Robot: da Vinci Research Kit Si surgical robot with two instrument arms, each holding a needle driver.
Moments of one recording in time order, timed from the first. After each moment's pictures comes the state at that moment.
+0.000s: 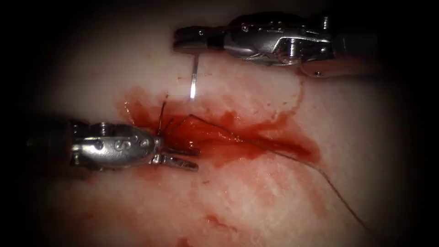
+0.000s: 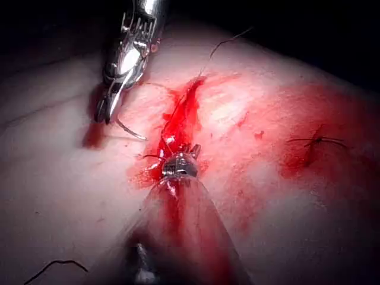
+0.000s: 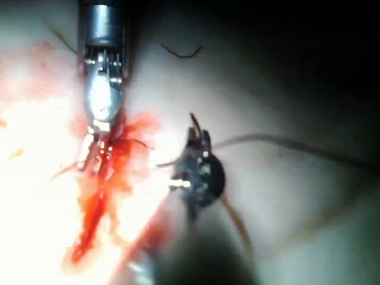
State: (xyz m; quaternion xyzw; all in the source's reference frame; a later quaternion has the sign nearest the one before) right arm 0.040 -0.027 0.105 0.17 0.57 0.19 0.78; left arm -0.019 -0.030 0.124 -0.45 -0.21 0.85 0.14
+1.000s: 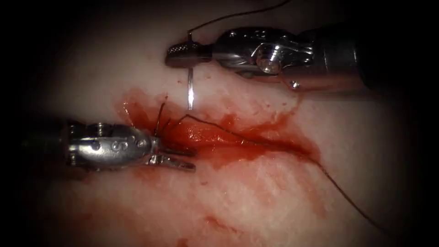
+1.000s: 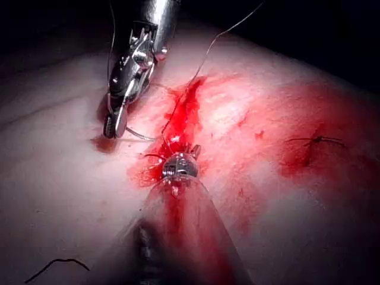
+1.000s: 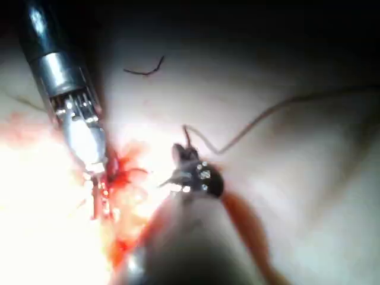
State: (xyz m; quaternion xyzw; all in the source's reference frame) right arm 0.040 -0.031 0.106 0.33 0.49 0.32 0.74; left arm -0.018 -0.030 0.124 -0.45 -0.21 0.86 0.15
